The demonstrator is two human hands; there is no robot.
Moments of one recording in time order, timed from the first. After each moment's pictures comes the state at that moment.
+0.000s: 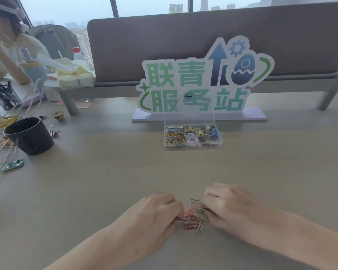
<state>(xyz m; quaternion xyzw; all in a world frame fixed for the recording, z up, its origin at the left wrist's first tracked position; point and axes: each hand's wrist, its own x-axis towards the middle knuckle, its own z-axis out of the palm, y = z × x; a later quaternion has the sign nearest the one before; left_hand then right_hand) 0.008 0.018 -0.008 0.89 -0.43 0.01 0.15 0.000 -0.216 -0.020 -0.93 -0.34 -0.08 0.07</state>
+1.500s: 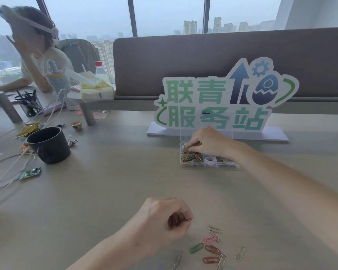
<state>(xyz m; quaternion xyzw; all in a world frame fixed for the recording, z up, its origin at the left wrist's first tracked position) 0.038 0.032 -0.005 0.87 -0.32 0.02 0.37 0.216 -0.179 0.028 -0.95 -0.27 -0.02 0.16</state>
